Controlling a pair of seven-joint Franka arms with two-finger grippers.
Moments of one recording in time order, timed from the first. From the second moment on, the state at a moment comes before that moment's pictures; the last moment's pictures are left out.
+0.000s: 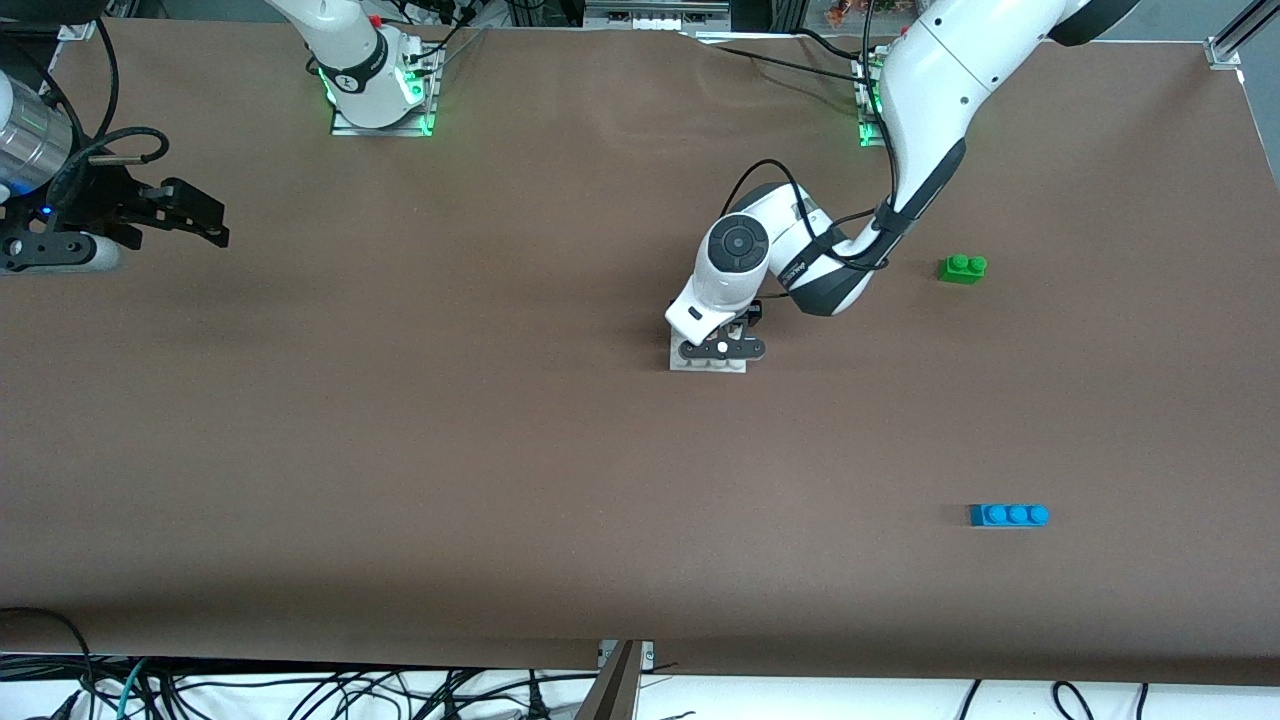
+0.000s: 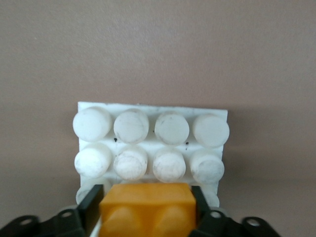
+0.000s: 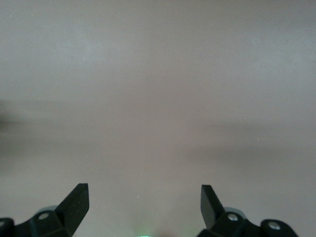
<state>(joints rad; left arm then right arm) -0.18 0.68 -0.54 -1.82 0.34 2.32 -0.94 0.07 0.04 0.01 -1.55 0.01 1.52 0.05</state>
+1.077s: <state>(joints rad) -0.11 0.48 -0.56 -1.80 0.31 2.05 -0.95 0.07 0.04 0.01 -1.55 0.01 1.52 0.05</state>
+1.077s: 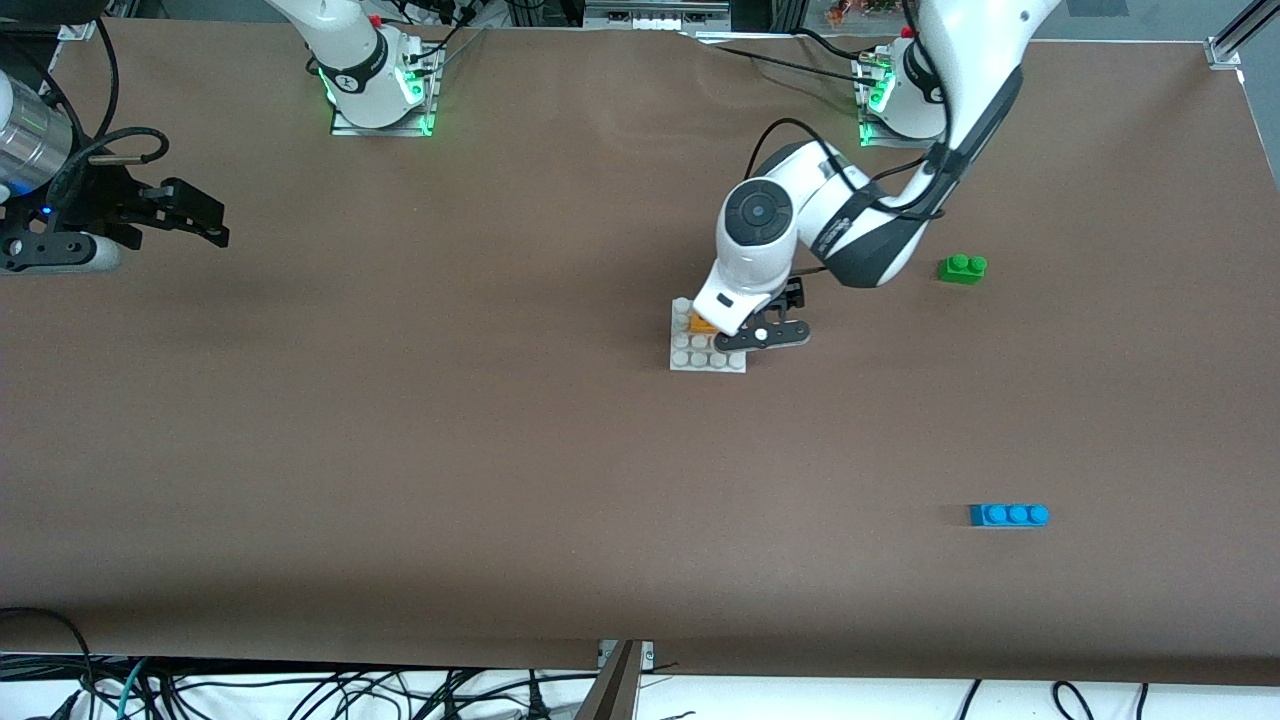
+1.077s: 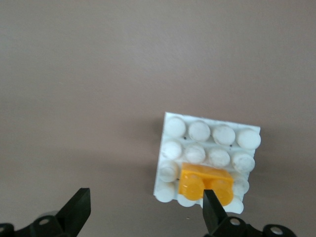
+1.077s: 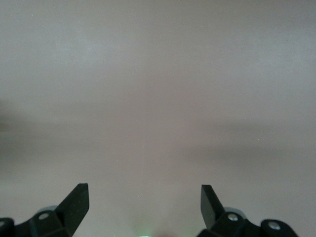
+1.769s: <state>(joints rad) 0.03 0.35 -0.56 -1.72 0.30 1.95 -0.85 0.07 0.04 0.01 -1.55 0.01 1.52 0.05</state>
